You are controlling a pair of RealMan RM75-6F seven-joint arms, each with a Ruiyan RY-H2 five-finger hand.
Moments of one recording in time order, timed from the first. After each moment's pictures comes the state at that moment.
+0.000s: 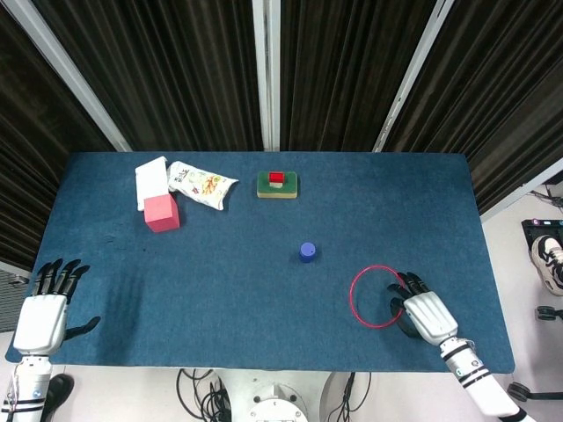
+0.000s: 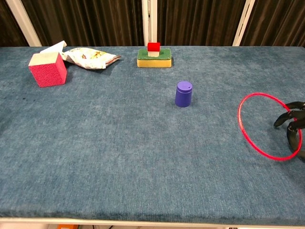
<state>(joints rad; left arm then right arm) -0.07 -1.27 -0.03 -1.56 1.52 1.53 0.10 0.30 -1.38 -0.09 -1.38 -1.63 1.20 0.03</state>
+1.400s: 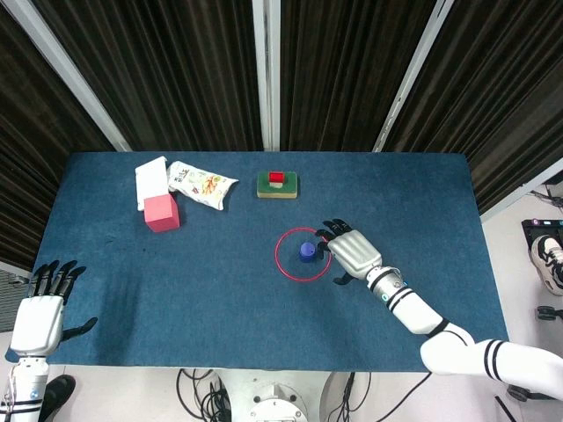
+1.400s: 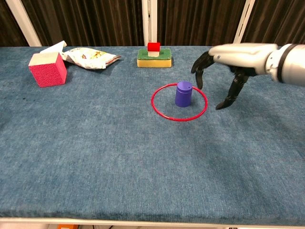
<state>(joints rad) -0.06 -1.27 -0.03 -1.55 1.51 1.53 0.08 0.76 -1.37 0.17 -1.60 -1.20 0.79 -0.25</state>
